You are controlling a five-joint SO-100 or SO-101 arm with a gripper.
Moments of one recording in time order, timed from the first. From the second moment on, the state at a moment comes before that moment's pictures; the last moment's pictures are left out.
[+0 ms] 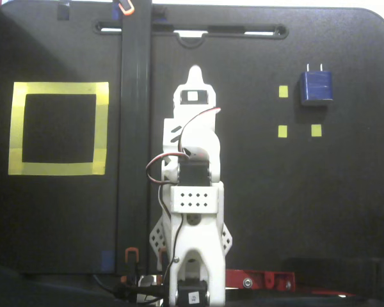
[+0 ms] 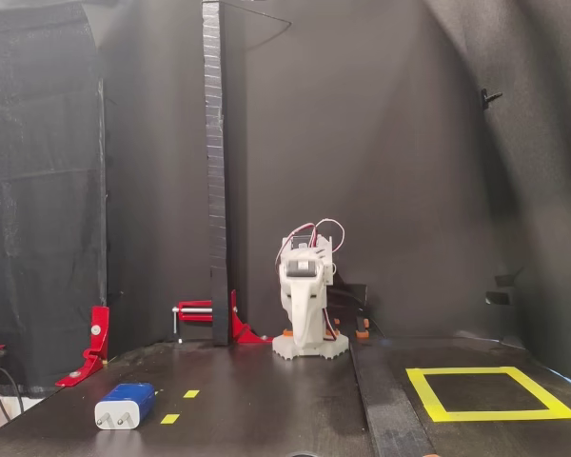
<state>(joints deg) -1.5 189.0 179.6 29.4 -3.3</state>
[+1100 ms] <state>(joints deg) -0.9 189.0 179.6 -1.8 -3.7</state>
